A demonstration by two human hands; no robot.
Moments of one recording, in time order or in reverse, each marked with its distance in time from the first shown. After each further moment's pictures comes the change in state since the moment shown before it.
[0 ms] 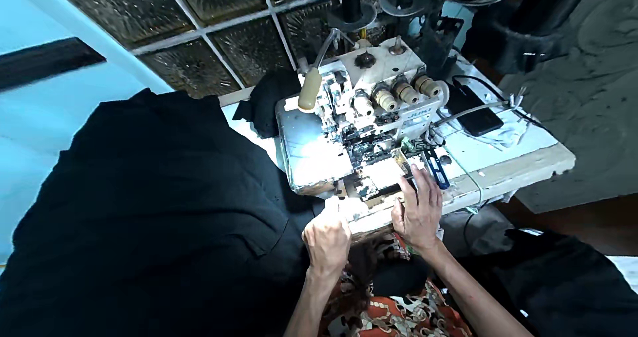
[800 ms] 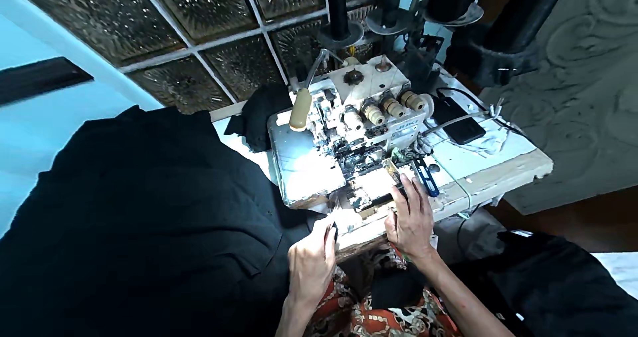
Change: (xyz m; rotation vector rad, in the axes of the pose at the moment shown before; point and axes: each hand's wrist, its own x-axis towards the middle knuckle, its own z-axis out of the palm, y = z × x) left_hand -0.008 -0.028 -0.018 -0.242 -0.096 0.116; right_hand 0.003 -0.004 -0.003 -0.012 -0.021 0.009
